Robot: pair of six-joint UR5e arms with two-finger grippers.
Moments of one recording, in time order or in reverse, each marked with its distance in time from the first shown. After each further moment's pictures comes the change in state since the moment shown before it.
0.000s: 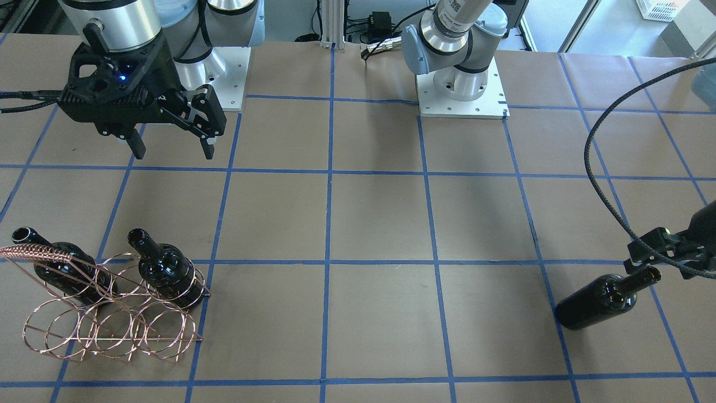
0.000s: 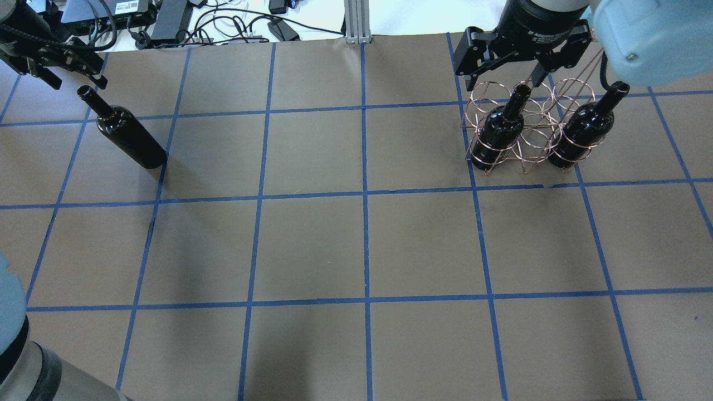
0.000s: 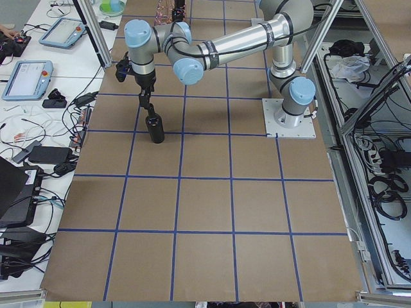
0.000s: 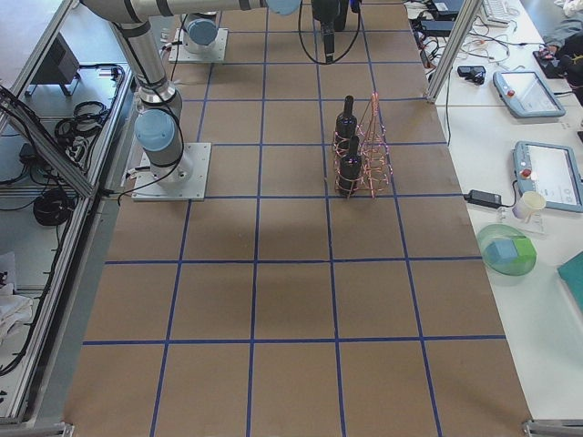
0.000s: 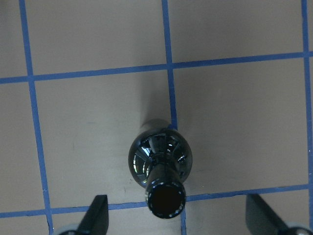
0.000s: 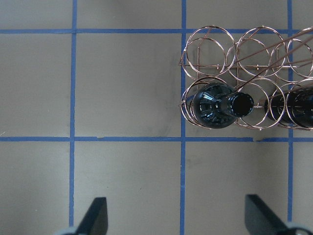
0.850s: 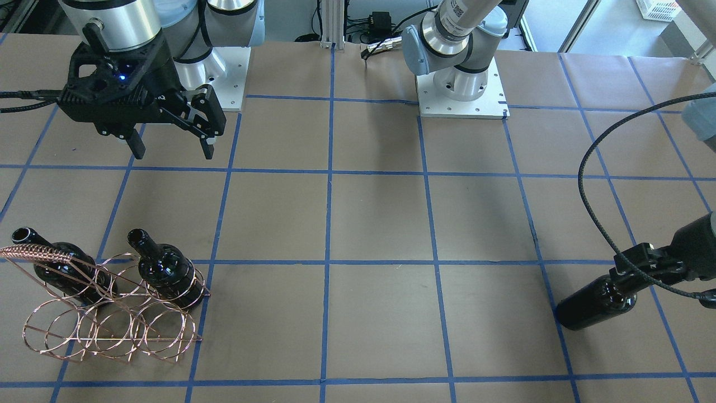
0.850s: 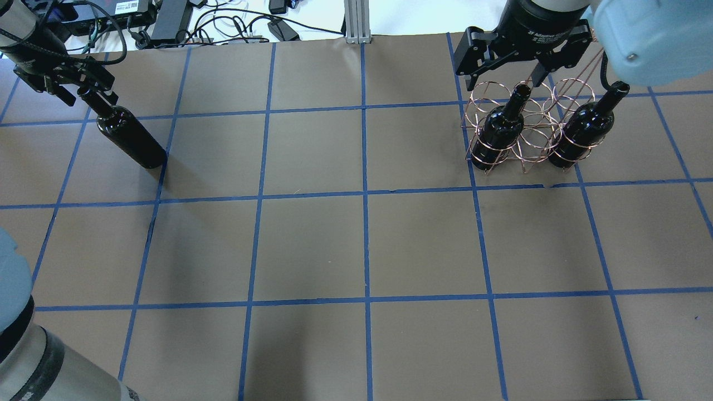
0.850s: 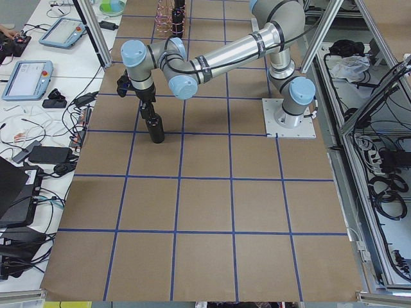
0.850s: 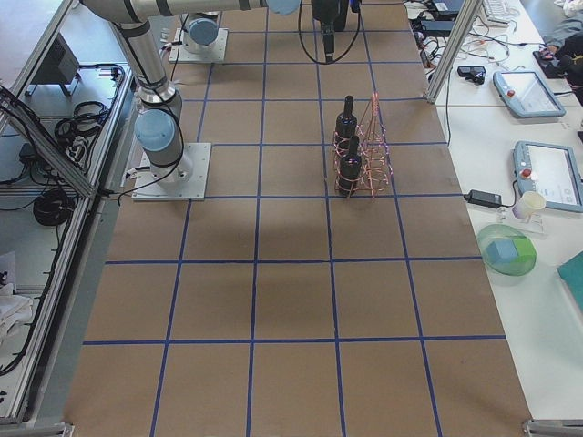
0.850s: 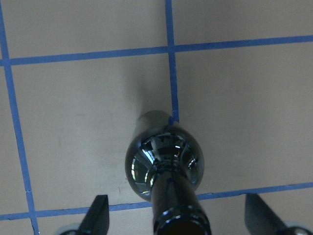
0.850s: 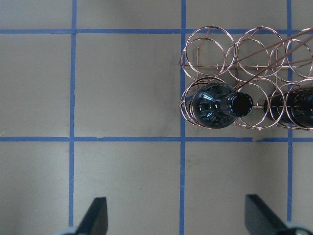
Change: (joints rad) left arm 0.005 -0.040 -0.027 0.002 0.000 0.000; right arm 0.000 0.000 0.000 0.000 -0.001 0.000
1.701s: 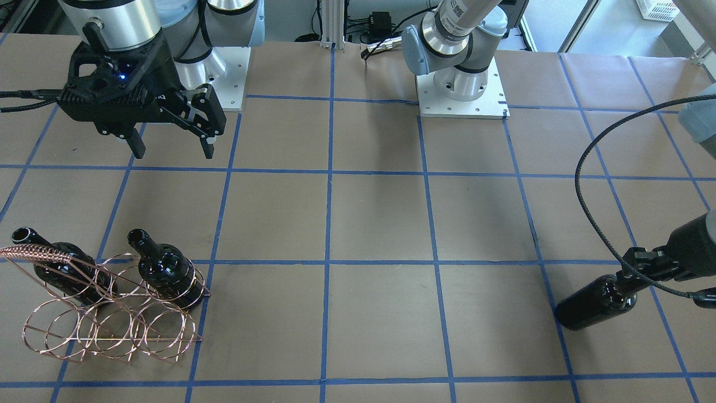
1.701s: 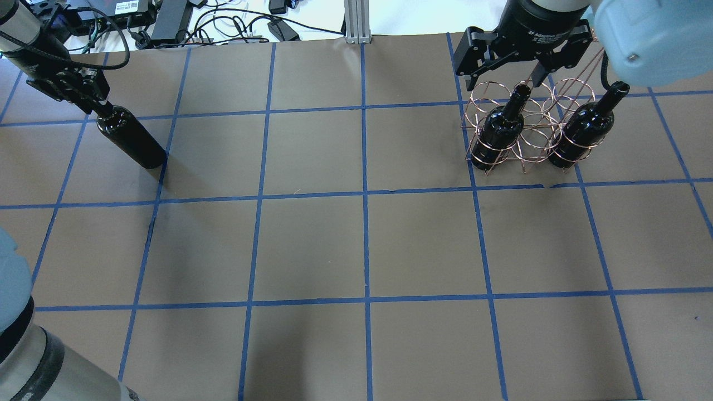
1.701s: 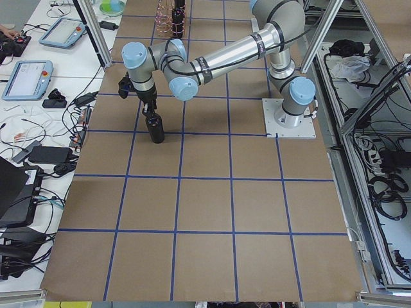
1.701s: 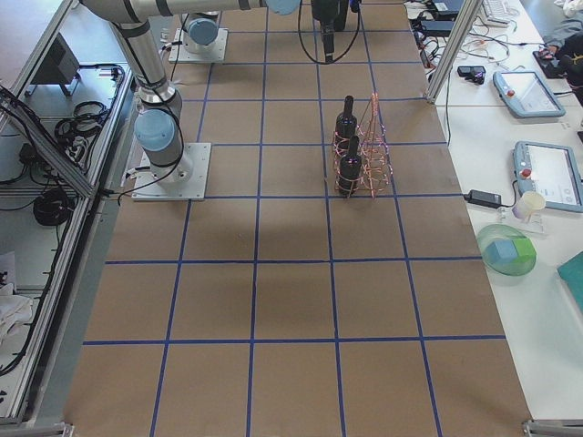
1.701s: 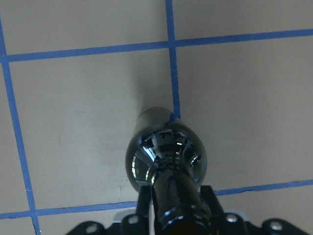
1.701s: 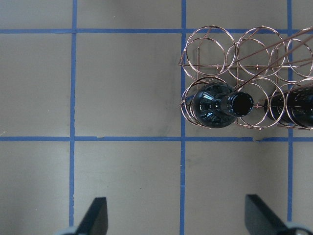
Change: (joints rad) left arm 0.000 0.001 -0.008 0.005 0.015 0.008; right arm 0.000 0.000 0.000 0.001 0.001 0.000
